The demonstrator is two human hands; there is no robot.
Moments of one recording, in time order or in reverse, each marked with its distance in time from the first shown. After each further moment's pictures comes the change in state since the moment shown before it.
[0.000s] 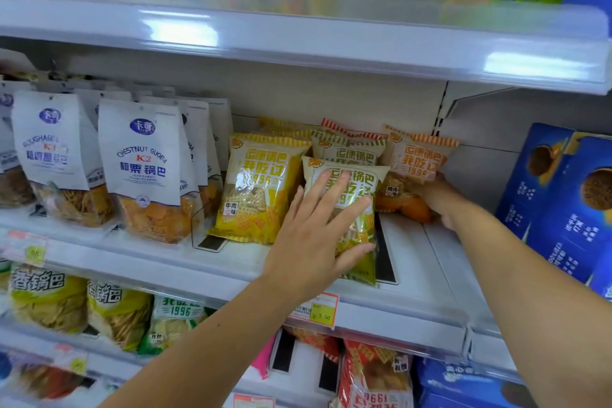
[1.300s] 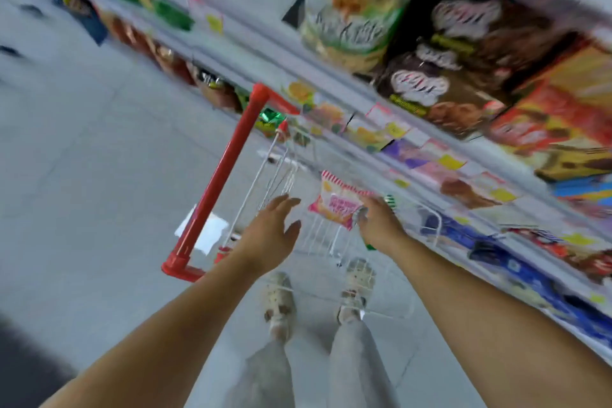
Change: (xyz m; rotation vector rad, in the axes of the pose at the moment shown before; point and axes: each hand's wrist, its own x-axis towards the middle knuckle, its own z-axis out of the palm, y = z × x) left_hand -0.632 -0.099 0.111 -0.518 -0.983 -1.240; right_hand -0.408 0.466 0.460 -0.845 -1.024 0.267
